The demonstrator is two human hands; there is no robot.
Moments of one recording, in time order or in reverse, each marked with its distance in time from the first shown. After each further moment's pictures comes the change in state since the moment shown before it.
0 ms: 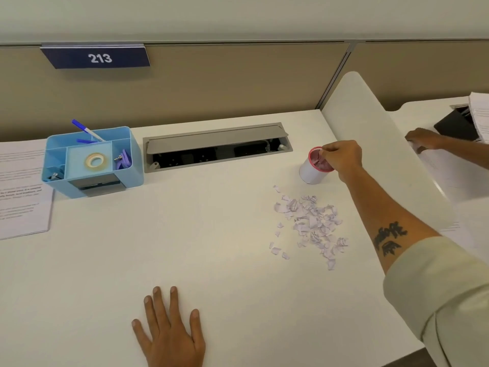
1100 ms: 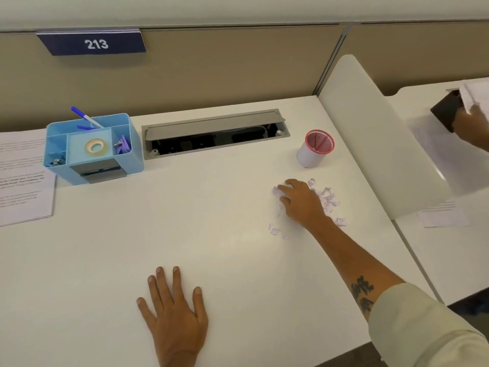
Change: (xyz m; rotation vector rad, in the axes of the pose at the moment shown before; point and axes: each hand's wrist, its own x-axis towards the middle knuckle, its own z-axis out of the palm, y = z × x) left_hand -0.004 -0.004 -0.006 0.013 -0.092 0.026; right_hand -0.142 0.097 0.080 -0.565 -0.226 -0.642
